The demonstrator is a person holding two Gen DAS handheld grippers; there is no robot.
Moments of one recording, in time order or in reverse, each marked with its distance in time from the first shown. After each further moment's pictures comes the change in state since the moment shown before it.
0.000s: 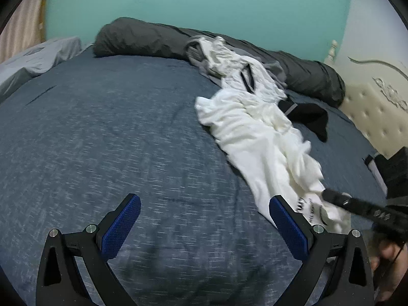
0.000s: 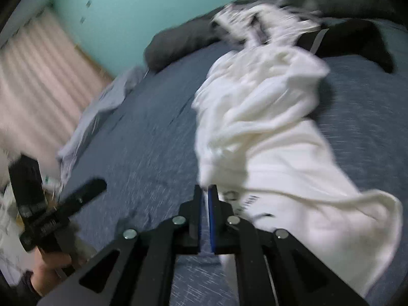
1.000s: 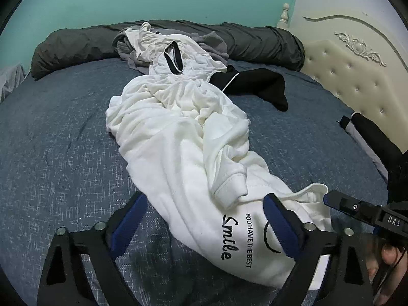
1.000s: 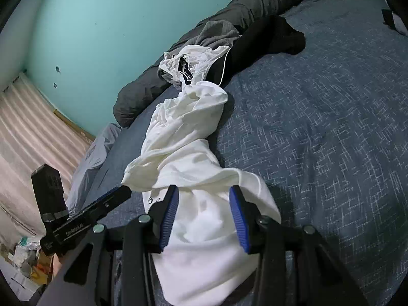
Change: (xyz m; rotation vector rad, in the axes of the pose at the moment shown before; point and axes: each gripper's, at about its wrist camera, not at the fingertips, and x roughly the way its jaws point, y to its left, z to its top) left arm 0.068 -0.109 0.016 0.204 0.083 -0.142; right arm -0.074 -0.099 -0.036 0.258 -0.180 -0.044
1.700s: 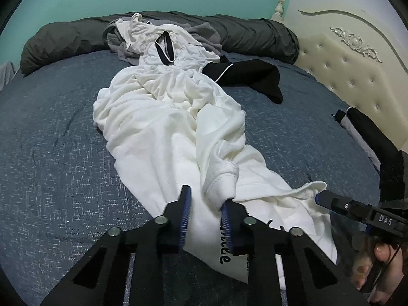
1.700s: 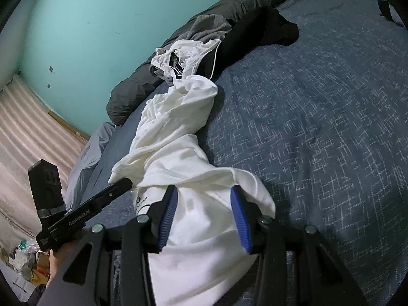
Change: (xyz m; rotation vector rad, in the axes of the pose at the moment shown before) left arm 0.015 0.003 0.002 0.012 0.049 -0.060; right arm 0.011 -0.013 -0.002 0.034 0.028 -0.020
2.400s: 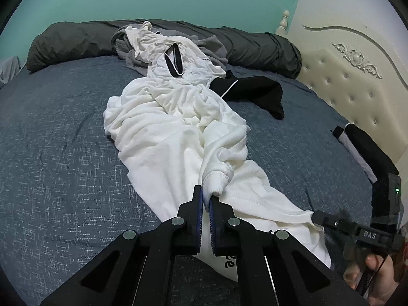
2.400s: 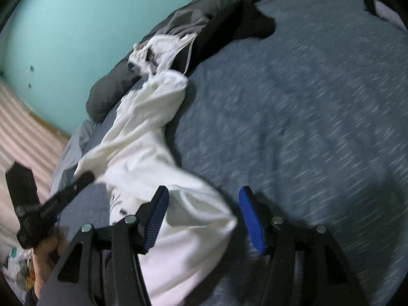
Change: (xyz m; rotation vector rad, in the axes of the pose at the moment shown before) left arm -0.018 0.016 0.006 -0.054 -0.060 -0.006; right arm 0.000 -0.012 -0.005 0.009 0.029 -0.099
